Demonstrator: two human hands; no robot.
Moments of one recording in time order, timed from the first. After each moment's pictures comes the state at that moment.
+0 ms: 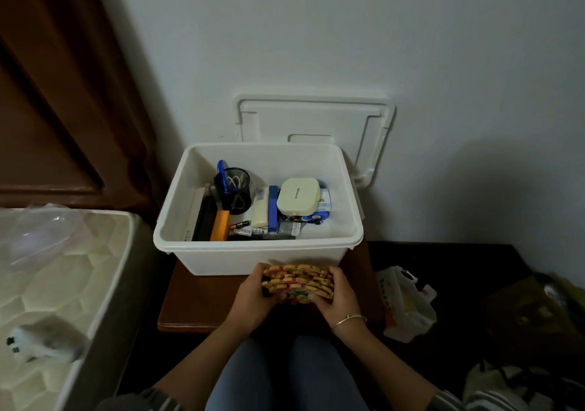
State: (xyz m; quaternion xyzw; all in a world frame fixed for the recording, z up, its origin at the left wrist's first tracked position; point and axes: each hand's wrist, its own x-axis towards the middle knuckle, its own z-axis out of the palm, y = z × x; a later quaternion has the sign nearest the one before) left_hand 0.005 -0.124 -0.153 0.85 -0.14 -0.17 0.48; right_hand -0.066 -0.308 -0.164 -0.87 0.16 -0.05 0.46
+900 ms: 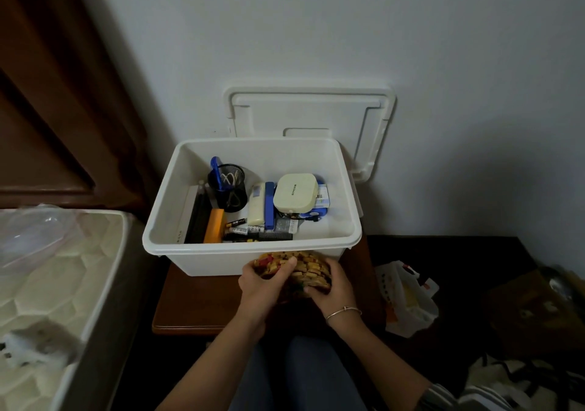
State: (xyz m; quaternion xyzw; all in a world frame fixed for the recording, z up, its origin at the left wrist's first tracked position) left_hand 0.001 -0.163 -0.123 0.71 0.17 -0.24 0.64; right_hand -0.049 -0.308 -0.168 -0.83 0.19 -0.08 0.52
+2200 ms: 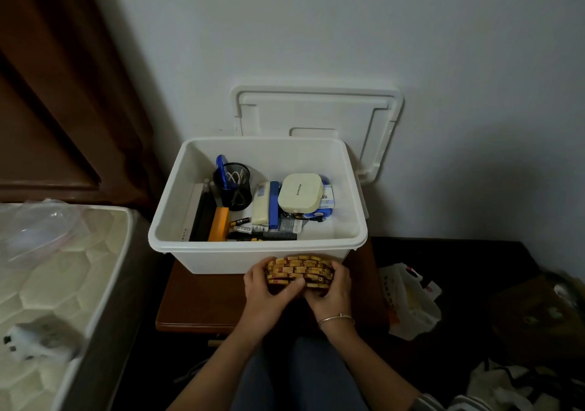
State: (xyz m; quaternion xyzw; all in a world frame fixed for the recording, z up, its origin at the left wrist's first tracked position) left_hand -0.011 -0.146 -0.146 0.77 0.01 -0.23 0.59; right_hand -0.048 -0.286 -0.177 -0.81 0.25 -0.15 0.51
